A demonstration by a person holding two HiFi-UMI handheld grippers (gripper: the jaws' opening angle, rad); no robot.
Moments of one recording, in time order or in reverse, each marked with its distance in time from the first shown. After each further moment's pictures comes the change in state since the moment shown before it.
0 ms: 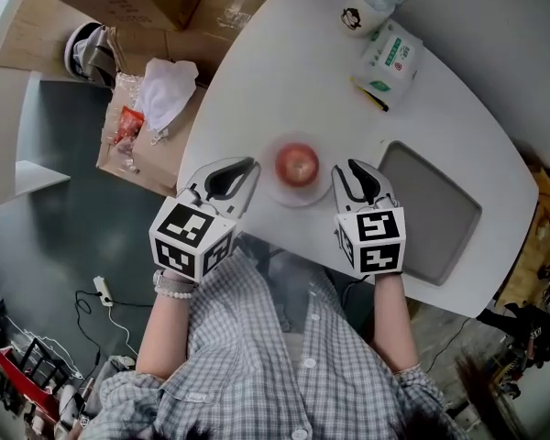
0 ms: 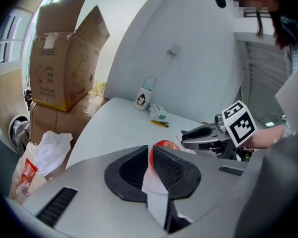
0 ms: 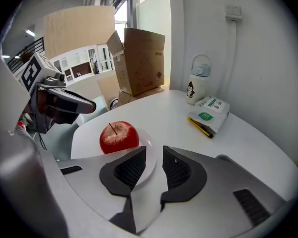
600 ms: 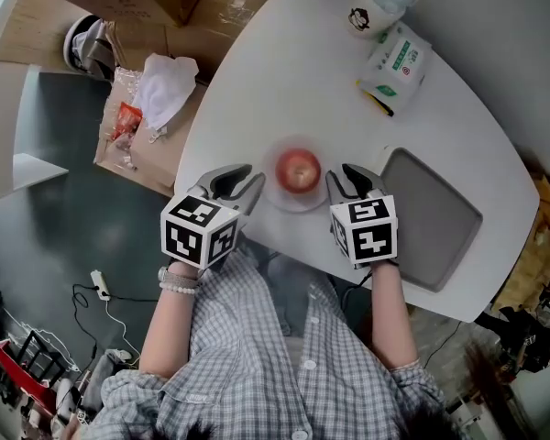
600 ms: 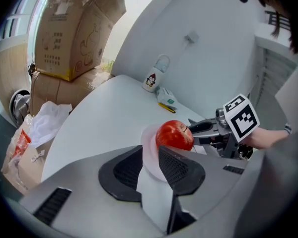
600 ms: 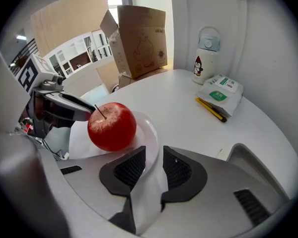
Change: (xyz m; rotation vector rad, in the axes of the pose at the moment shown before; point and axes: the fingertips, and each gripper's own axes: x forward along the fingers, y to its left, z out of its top) left arm 0.027 0.014 -0.051 -0.161 0.158 -0.005; right arm 0.034 0.004 -0.032 0.023 0.200 0.072
